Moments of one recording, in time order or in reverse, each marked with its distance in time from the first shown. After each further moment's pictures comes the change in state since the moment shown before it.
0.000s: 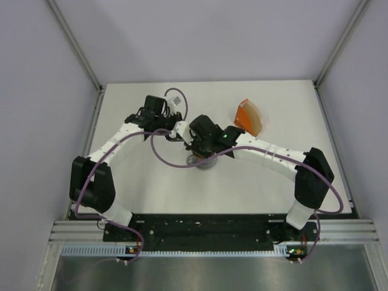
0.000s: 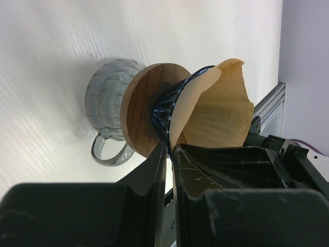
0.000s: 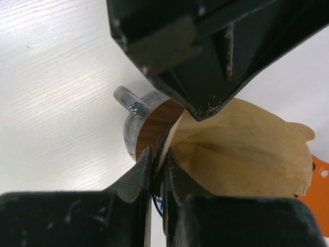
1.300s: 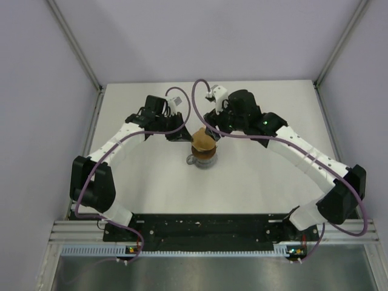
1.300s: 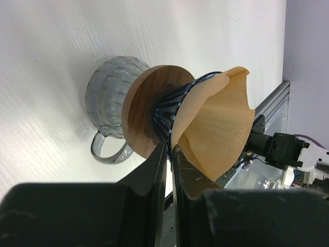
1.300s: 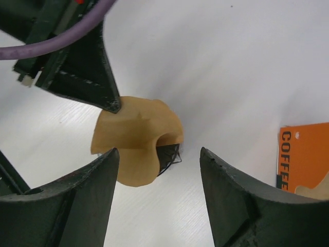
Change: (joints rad) left arm -0.003 0.004 0.006 0.003 -0.010 0.020; right arm -0.219 -0.255 -0.011 0.055 -0.165 0.246
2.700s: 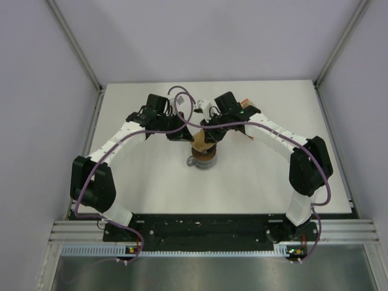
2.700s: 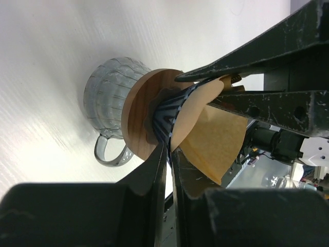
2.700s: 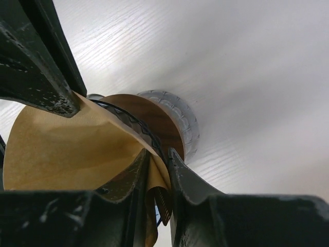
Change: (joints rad) left arm -0.015 0.003 0.031 -0.039 -0.011 0.037; right arm -0.100 0.342 0.071 -0.056 -0.273 -0.194
